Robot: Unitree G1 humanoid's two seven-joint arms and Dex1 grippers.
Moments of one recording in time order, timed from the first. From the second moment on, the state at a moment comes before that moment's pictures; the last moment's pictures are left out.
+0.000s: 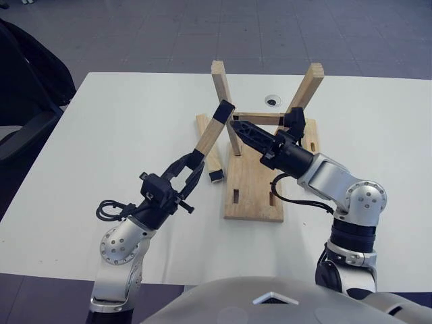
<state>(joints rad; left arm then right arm) 0.42 0.34 -0.01 -0.53 -0.21 -0.09 -0.51 -0.30 0.01 -0.14 -0.25 1.42 1.09 -0.01</state>
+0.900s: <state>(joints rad) 0.38 0.34 -0.05 -0.49 -0.21 -0.11 -0.50 -0.44 -0.01 -0.05 -0.11 1.25 0.97 0.11</state>
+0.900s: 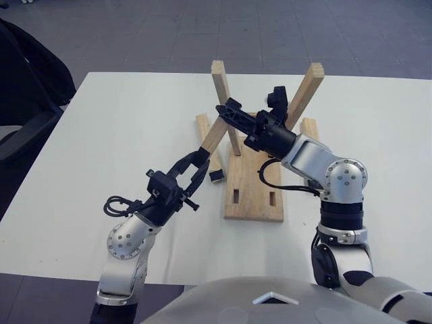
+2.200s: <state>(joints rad) 0.41 0.39 -0.04 -0.16 -0.06 -0.34 -0.49 -0.21 -0.39 -0.21 -0.33 0.78 0.74 -0.10</state>
